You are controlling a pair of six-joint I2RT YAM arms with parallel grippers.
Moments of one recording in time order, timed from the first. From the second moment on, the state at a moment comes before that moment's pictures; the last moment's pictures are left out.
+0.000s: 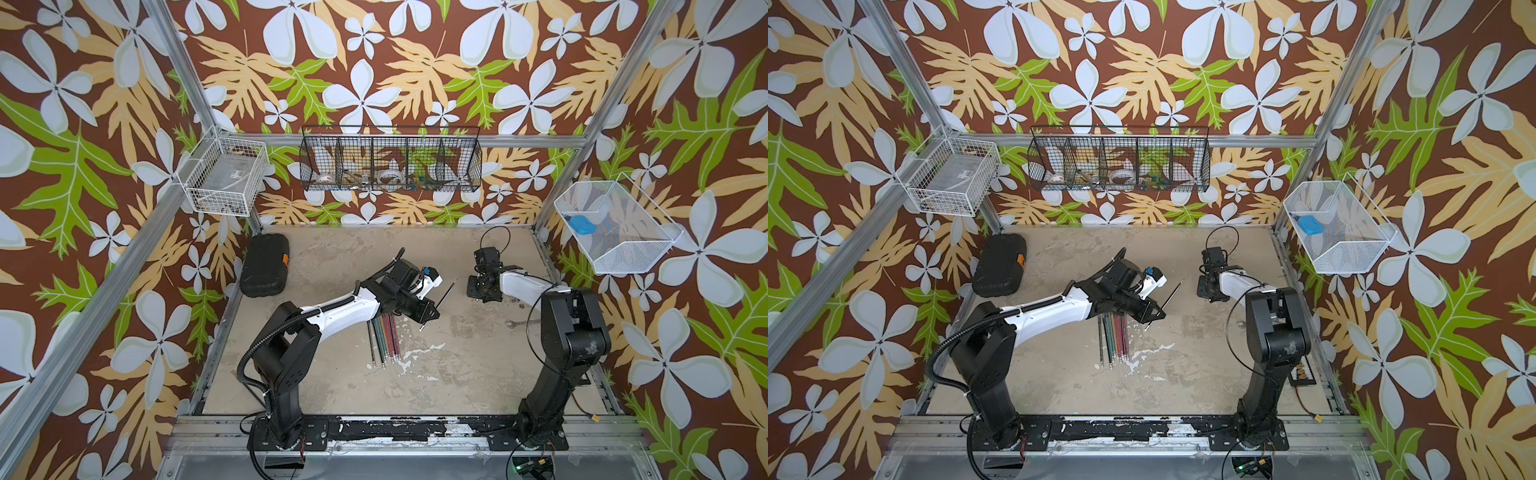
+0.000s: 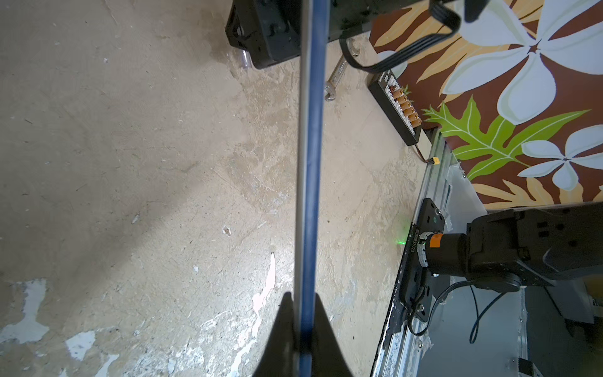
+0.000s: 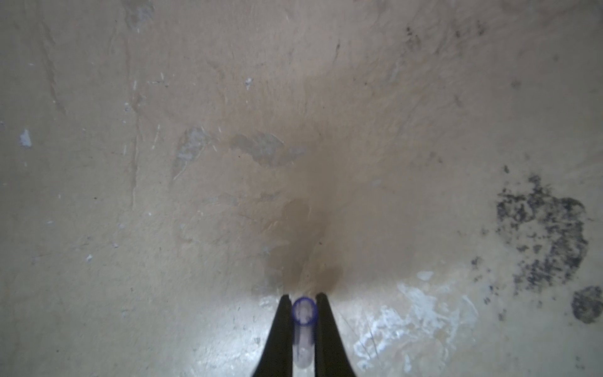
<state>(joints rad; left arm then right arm) -0.76 1.81 1.29 -0.29 0.55 -0.28 0.15 1.87 1.19 -0.46 0.15 0.34</state>
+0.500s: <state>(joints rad) -0.76 1.81 1.30 -0.30 0.55 -0.27 0.15 1.90 1.19 -0.45 0.13 0.32</state>
